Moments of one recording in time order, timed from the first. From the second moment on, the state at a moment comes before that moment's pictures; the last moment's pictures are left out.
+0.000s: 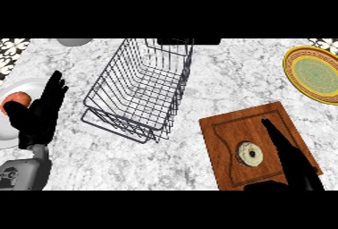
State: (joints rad) left arm -0.18 0.26 0.07 -1.50 0.03 0.13 0.17; right arm 0.19 -0.28 0.20 -1.86 0.61 0.05 0.42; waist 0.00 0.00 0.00
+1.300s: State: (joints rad) left arm -0.16 0.21 0.12 -1.51 -0.02 0.08 0.16; right arm 0.05 -0.20 0.14 -1.55 0.71 0.12 0.27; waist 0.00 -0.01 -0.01
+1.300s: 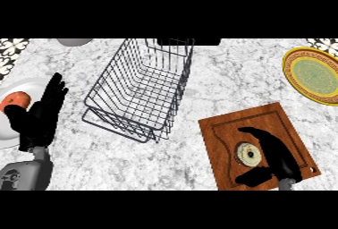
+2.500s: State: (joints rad) left arm -0.22 0.20 0.09 -1.51 -0.02 0.04 0.18; right arm 0.01 -0.06 0.63 -1.58 0.80 0.00 0.34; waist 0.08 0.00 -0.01
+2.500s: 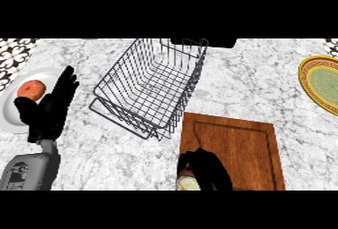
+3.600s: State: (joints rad) left arm -0.24 0.21 0.11 -1.47 -0.03 0.05 0.19; right arm -0.23 -0.02 1.09 -1.67 0.78 -0.79 0.66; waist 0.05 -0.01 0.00
